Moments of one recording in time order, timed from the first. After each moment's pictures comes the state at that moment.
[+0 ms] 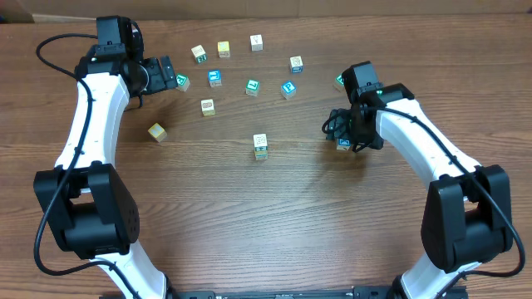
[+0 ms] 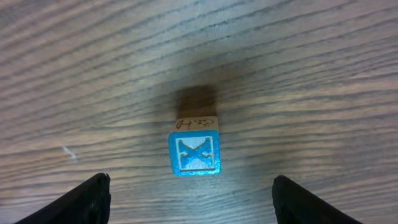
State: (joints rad) left arm 0.09 1.95 1.66 -0.77 0.02 -0.21; right arm 0.25 1.84 1.32 -0.86 0.04 0.46
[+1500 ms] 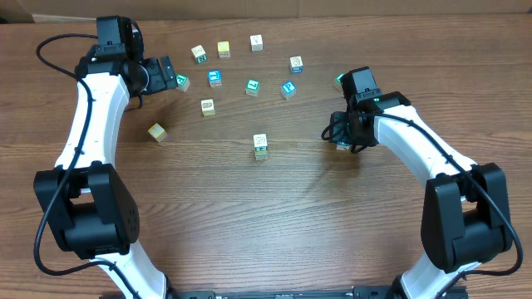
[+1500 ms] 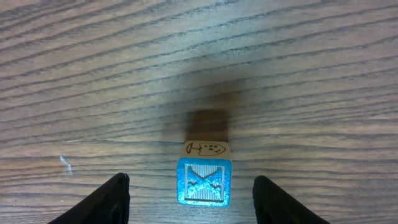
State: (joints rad) left arm 0.09 1.95 1.66 -0.77 0.02 -0.21; right arm 0.26 1.84 1.27 -0.73 0.04 0.35
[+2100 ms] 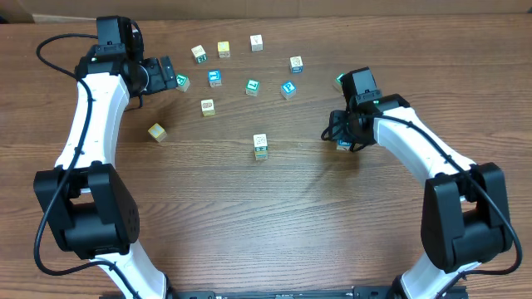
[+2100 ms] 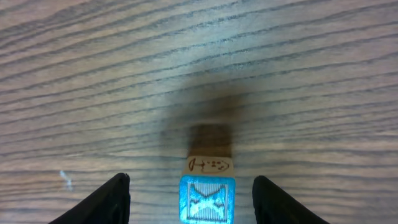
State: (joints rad) left arm 0.09 1.95 1.66 -0.77 0.02 -0.21; right arm 0.26 1.84 1.23 -0.65 0.05 0.35
